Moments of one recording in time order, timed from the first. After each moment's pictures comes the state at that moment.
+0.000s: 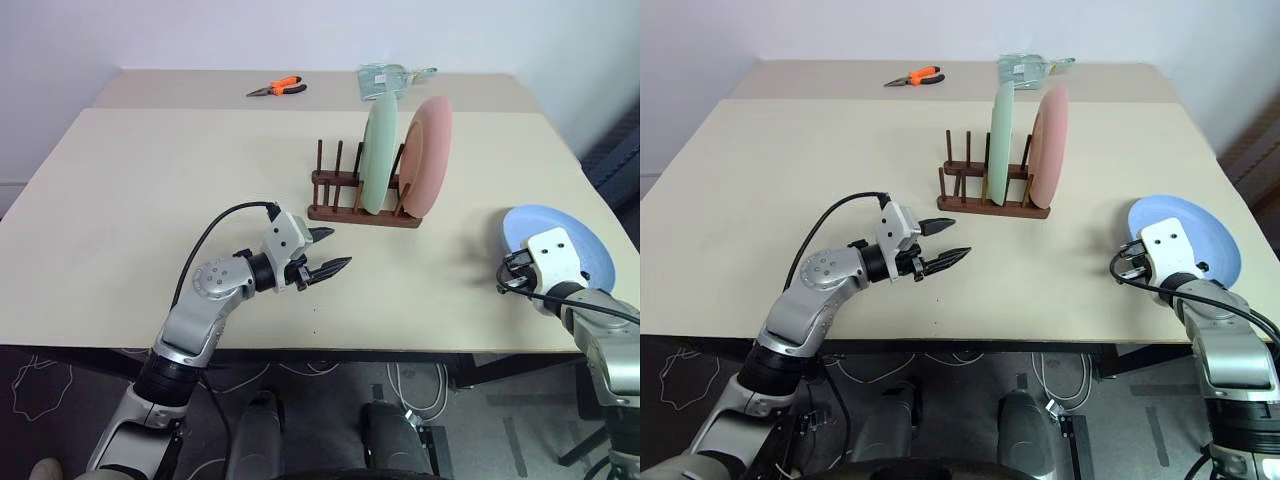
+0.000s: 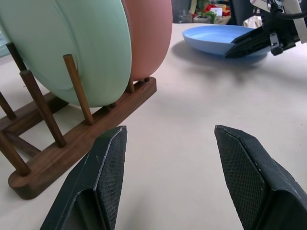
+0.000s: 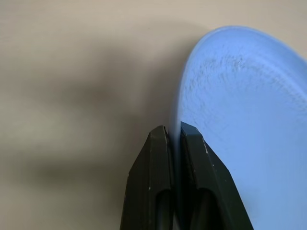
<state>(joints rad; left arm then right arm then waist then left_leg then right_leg) -0.38 0.36 -0.22 -0.18 -0.25 0.31 -0.74 -0.06 -0.73 -0.24 -0.17 0.15 0.60 0.38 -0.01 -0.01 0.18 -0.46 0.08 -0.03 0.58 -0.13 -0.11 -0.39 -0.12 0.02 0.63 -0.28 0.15</state>
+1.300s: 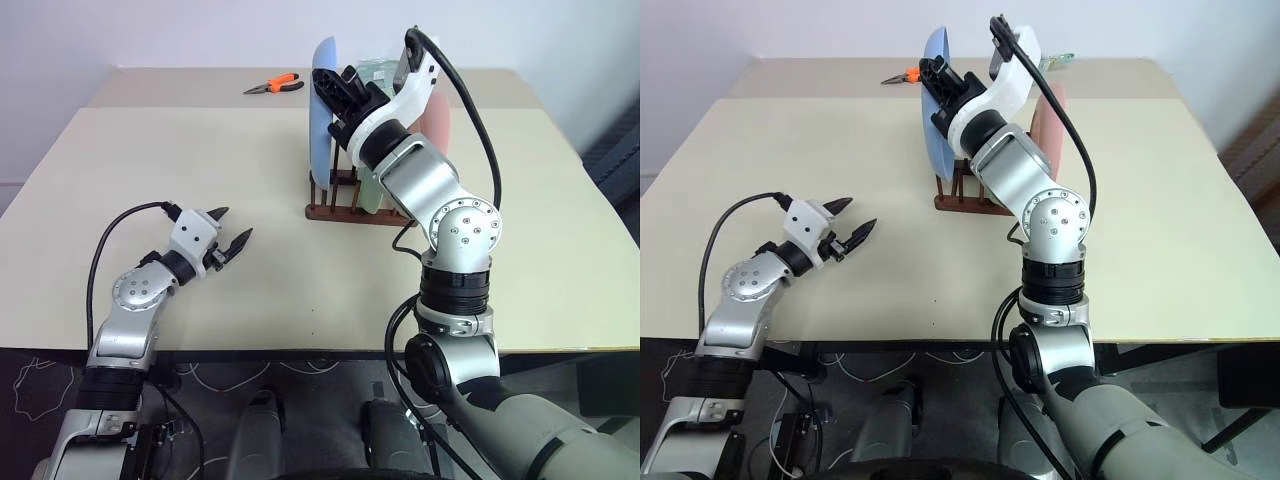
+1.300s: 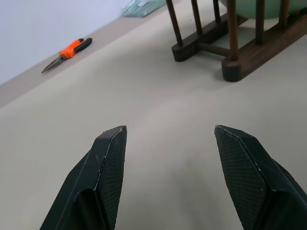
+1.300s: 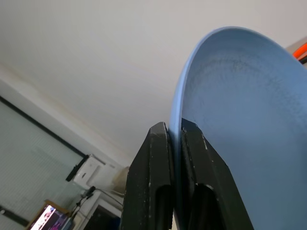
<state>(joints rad) -0.28 0.51 0.05 0.07 -0.12 -0.03 -0.59 -0.93 0.06 -0.17 -0.06 1.11 0.69 -0.31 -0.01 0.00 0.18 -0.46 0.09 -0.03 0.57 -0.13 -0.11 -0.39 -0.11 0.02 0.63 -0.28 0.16</state>
